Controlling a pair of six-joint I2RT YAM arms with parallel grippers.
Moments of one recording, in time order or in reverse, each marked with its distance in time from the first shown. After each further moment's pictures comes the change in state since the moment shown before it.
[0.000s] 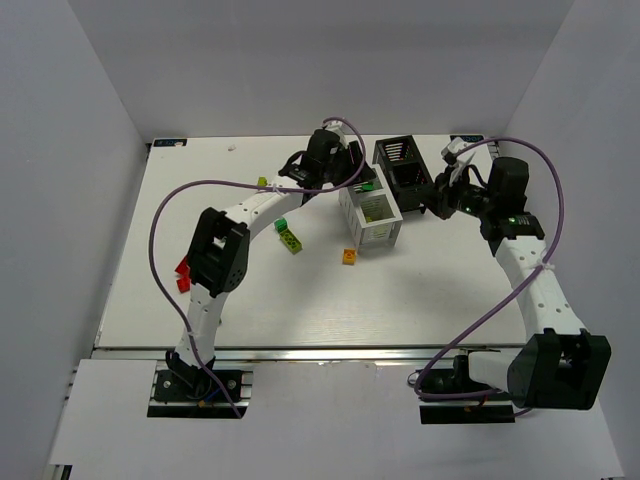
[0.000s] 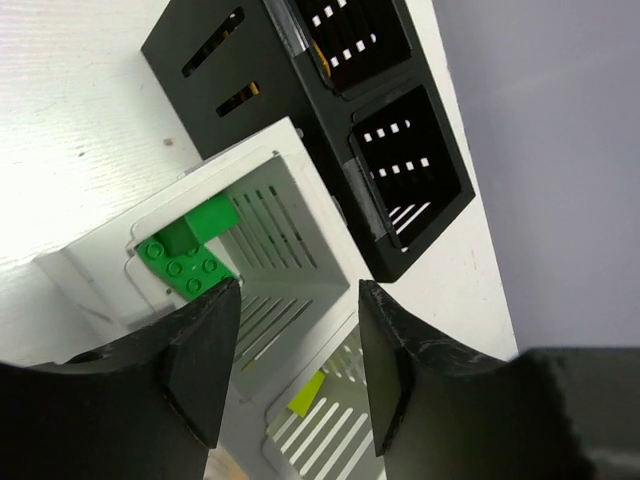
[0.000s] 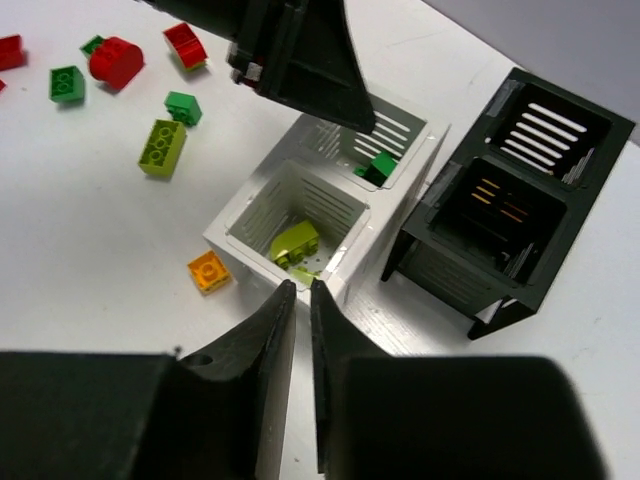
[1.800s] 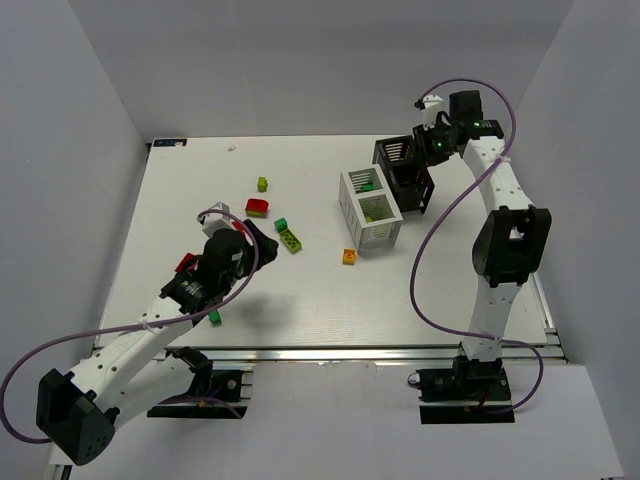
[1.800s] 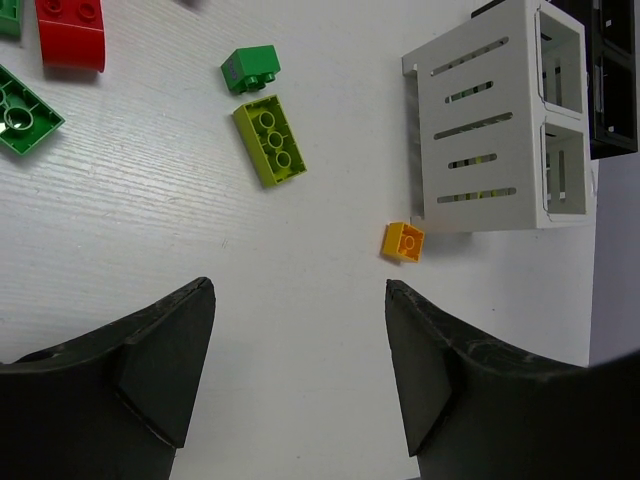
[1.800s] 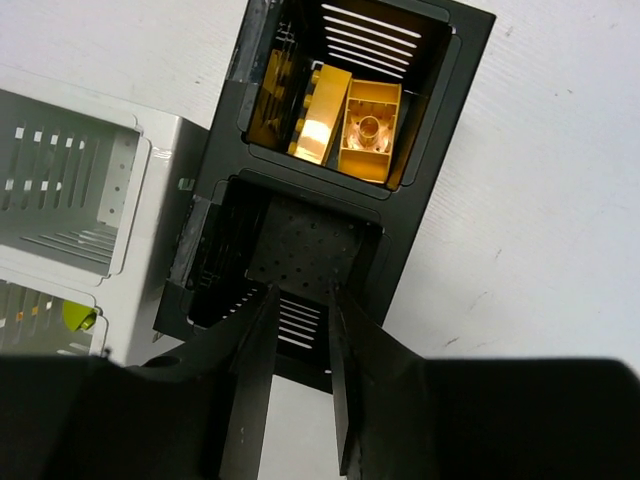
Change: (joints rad) left arm 0.001 -1.291 -1.185 -0.209 -0.519 -0.219; right arm 0.064 0.845 0.972 -0.566 0.443 -0.024
